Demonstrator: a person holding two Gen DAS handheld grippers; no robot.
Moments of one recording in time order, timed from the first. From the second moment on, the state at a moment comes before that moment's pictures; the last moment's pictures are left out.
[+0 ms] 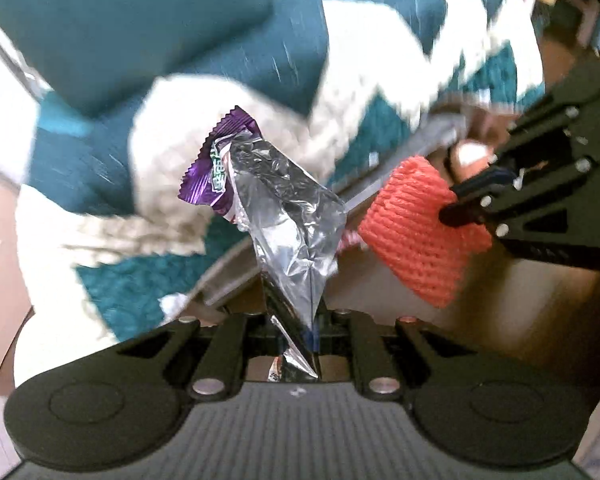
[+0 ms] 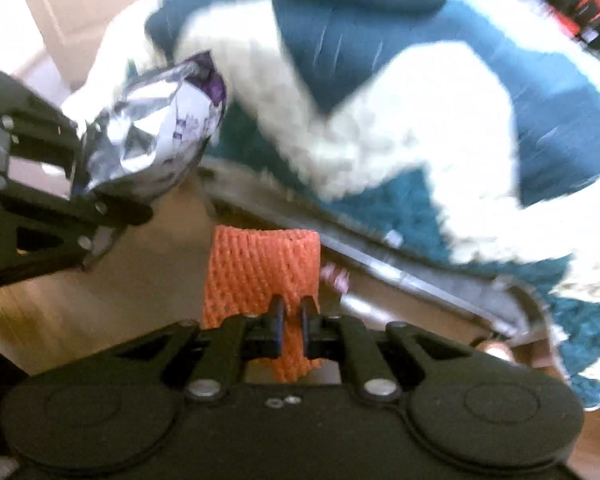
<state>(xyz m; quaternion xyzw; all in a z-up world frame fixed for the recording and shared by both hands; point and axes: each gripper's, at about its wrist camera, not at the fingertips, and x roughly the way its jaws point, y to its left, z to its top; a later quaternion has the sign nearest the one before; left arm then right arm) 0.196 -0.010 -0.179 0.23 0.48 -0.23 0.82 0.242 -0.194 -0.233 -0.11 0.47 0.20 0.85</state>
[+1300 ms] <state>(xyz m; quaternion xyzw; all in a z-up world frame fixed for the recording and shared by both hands) 0.253 0.009 0.195 0.03 0.19 -0.14 0.97 0.240 -0.204 0.177 -0.09 0.10 0.15 0.98</state>
